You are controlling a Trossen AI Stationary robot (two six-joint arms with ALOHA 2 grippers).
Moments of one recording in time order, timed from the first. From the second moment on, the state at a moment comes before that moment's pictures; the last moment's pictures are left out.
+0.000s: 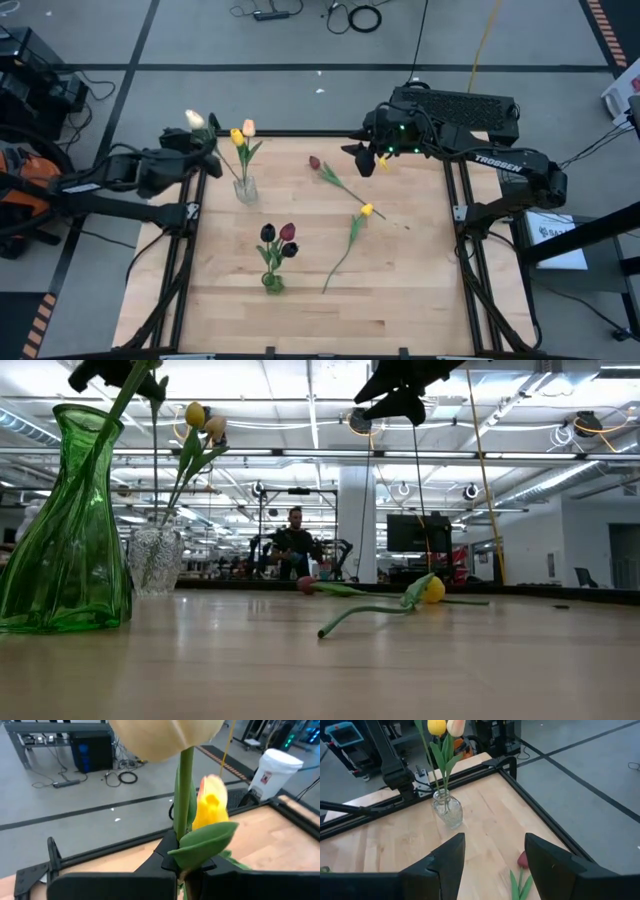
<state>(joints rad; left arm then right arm) 0.05 0.70 1.02 -0.90 -0.87 -0.65 -0.36 1.36 1.32 -0.40 -0.05 0.17</state>
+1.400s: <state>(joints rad) 0.05 0.70 0.81 -0.82 -0.62 -0.70 -0.36 1.36 1.32 -0.30 -0.05 0.17</state>
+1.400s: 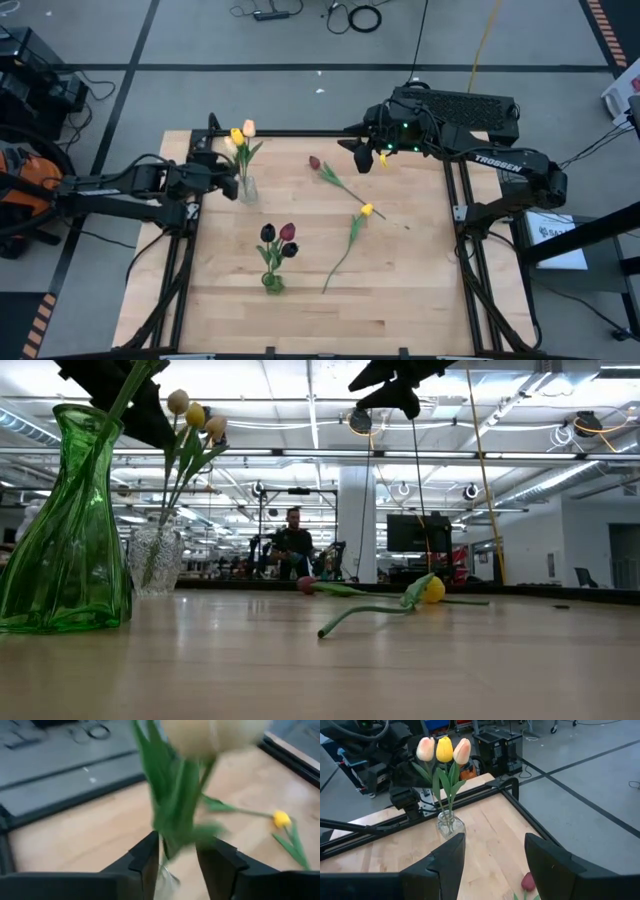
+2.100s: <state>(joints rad) 0.05 0.65 0.82 -0.94 -0.30 -0.86 -0.37 1.36 1.32 -0.44 -0.05 0.29</state>
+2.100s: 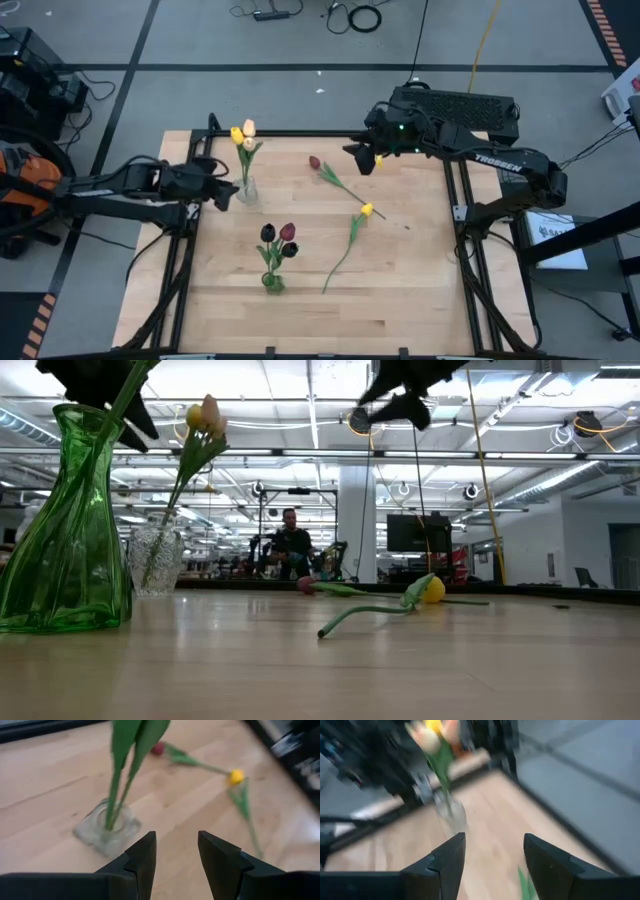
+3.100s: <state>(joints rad) 0.05 0.53 0.92 -0.63 -0.29 -0.44 -0.41 1.90 1.37 -0.53 -0.11 0.15</state>
